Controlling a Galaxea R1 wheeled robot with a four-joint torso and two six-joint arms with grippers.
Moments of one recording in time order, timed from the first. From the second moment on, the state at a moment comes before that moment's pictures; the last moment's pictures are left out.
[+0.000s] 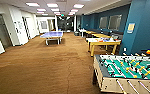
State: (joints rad) left arm 1.53 2.95 -2.64 0.11 -0.07 -0.03; right arm -1.57 2.99 -2.60 -0.20 0.13 0.18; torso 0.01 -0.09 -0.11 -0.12
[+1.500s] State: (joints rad) left arm 1.53 2.94 -2.64 0.11 -0.07 -0.03; right arm -1.57 2.90 -2.60 -0.19 0.13 0.18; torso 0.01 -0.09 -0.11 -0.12
